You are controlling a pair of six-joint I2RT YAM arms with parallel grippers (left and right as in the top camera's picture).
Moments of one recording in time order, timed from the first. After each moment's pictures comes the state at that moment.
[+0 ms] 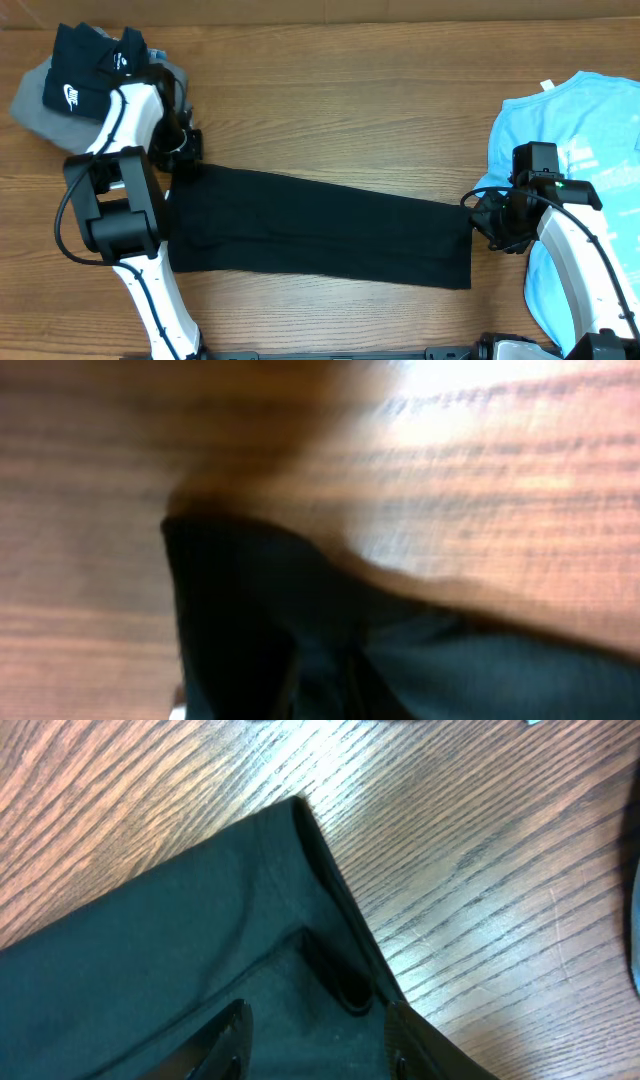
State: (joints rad) left arm 0.15 2.27 1.78 -1.23 0.03 0.00; right arm -0.11 1.36 0.90 -1.00 -0.10 0.54
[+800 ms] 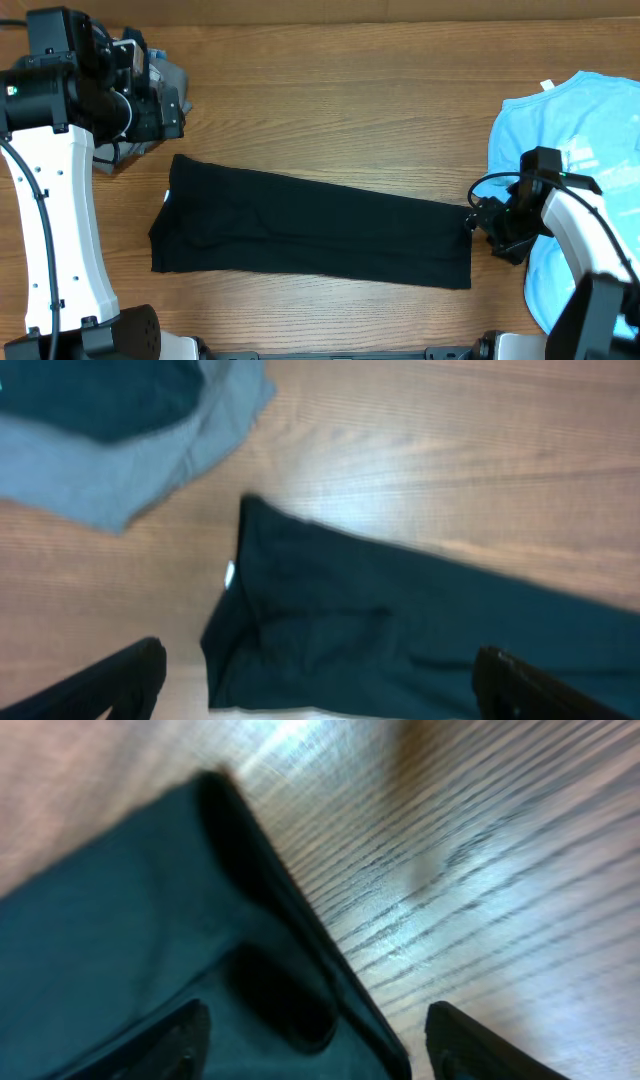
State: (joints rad) left arm 0.16 1.65 1.95 -1.47 0.15 0.01; right arm -0.21 1.55 0.88 -0.99 -0.19 0.43
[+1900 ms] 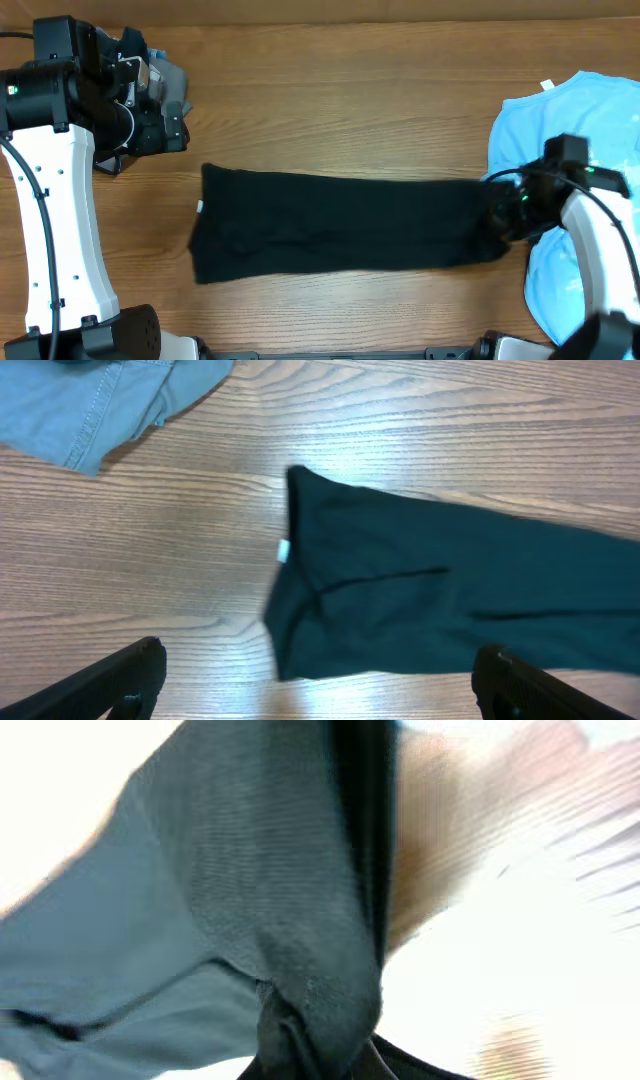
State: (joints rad) left arm 0.16 1.65 1.94 -1.56 0.16 0.01; right arm -0.25 1.42 1.03 -1.10 -0.29 0.34
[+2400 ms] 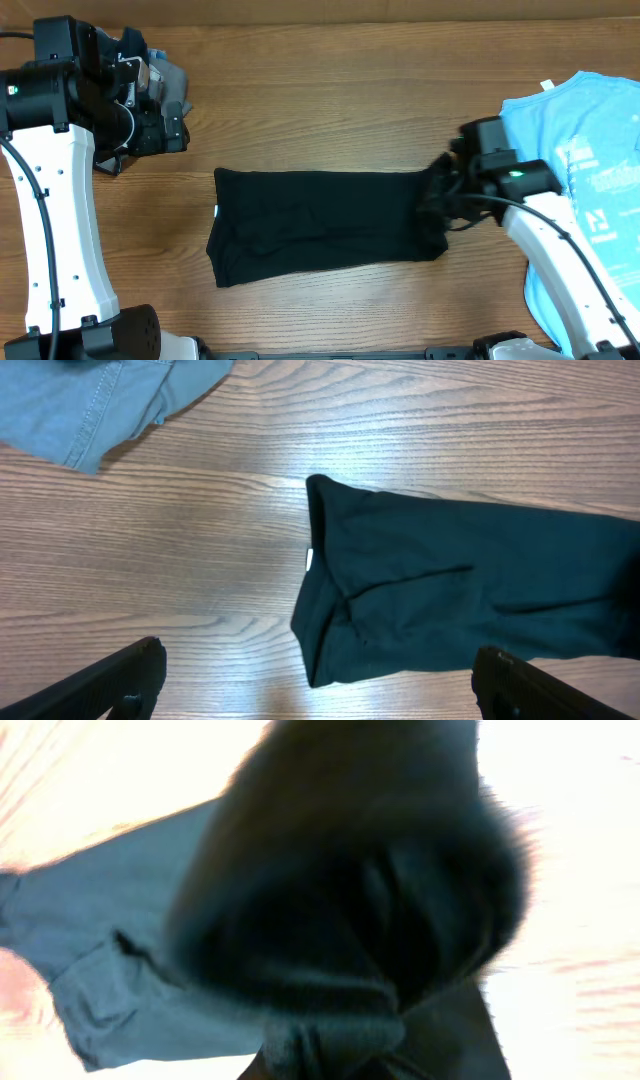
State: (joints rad) left arm 0.16 1.65 1.94 -1.57 0.16 0.01; right arm 0.23 1.39 1.05 -0.92 -0.24 0.56
